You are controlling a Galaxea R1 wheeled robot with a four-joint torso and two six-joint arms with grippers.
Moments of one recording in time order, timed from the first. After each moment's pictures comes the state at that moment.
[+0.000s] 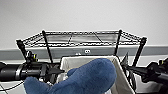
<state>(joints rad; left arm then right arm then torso) -0.13 1.68 -0.54 -0.32 0.32 -0.63 -0.09 1.73 -0.48 0.62 0.13 0.33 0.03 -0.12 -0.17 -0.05</state>
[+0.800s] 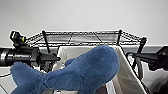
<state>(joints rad) -0.42 1.67 -0.57 -0.49 0.44 -0.66 0.21 1.71 -0.51 0.82 -0.01 0.34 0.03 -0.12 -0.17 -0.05</state>
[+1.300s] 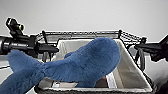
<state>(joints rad) -0.54 1.72 -0.65 -0.60 0.50 -0.66 0.35 1.74 -0.58 0.93 -0.09 0.34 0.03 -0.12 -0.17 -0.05</state>
